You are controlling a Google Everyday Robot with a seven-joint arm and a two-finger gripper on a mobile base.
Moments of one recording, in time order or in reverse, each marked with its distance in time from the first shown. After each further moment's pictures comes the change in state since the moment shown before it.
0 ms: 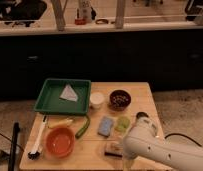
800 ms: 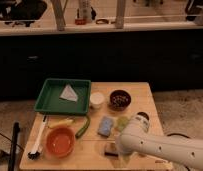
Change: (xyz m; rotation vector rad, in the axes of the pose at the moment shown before) arm -0.004 -0.016 0.032 -0.029 0.013 0.001
